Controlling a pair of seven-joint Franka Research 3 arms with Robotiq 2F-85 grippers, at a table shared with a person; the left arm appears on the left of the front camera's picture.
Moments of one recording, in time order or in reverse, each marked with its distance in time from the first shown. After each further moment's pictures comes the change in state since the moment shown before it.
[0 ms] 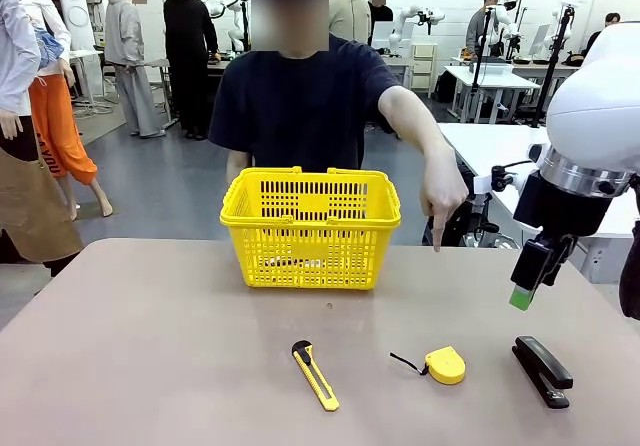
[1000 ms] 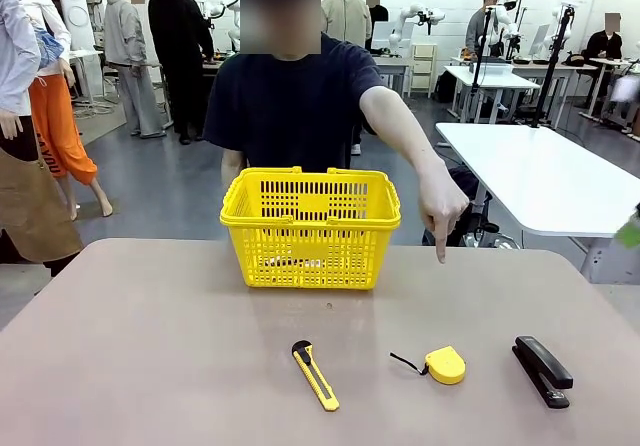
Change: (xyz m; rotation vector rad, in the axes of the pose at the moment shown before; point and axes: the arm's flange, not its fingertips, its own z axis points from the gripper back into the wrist) left arm 0.000 0.000 0.000 0.001 0.000 -0.001; right arm -0.101 -0.031 0.112 0.005 -0.227 -0.080
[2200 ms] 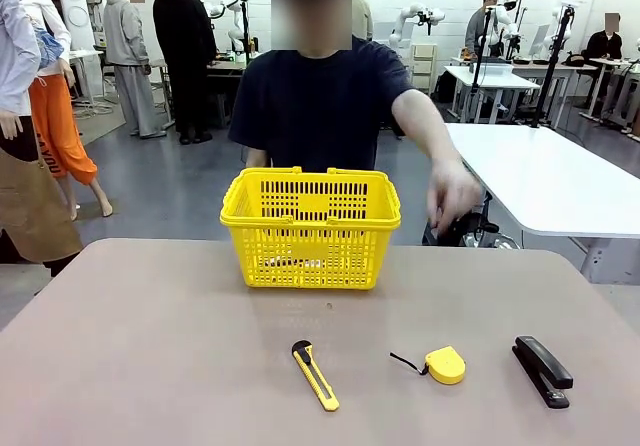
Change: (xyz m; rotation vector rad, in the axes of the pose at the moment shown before) left arm 0.000 0.000 0.000 0.001 -0.001 -0.002; right arm -0.174 -0.089 0.058 0.274 -0.734 -0.129
